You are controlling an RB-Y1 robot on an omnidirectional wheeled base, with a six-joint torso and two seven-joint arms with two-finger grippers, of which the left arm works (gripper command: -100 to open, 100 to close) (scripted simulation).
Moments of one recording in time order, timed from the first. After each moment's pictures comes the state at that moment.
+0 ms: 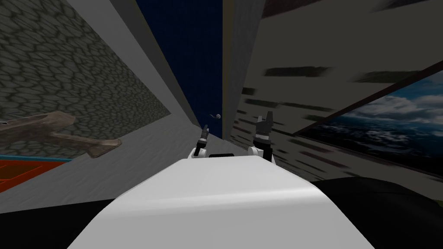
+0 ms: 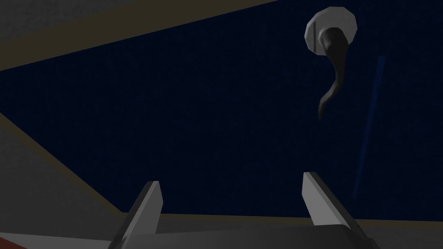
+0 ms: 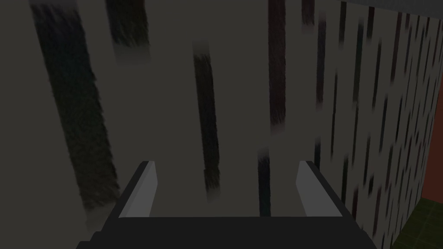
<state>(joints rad) 0.21 0.10 -0.21 -1.50 -0.07 -0.54 -0.02</state>
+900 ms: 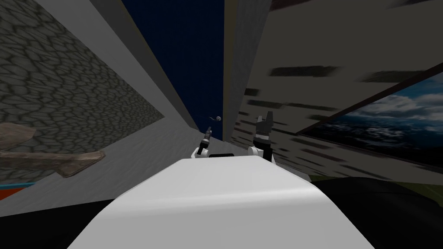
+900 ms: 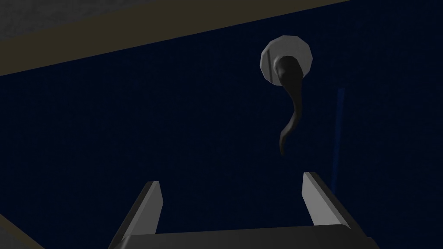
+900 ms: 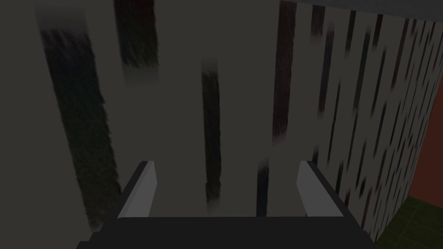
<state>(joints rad) 0.13 0.09 -0.26 -1.32 -0.06 -0.54 -0.01</state>
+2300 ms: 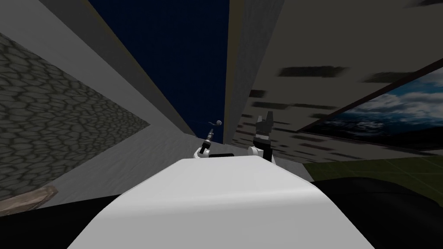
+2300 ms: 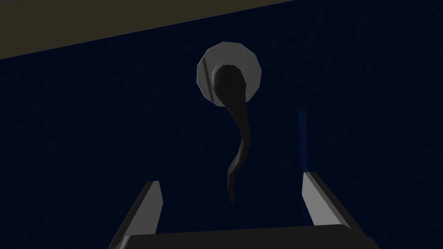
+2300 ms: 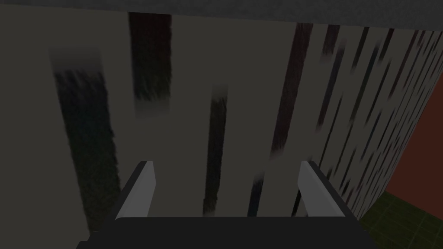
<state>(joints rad) 0.03 0.07 -0.27 -1.08 -0.05 -0.55 -0.01</state>
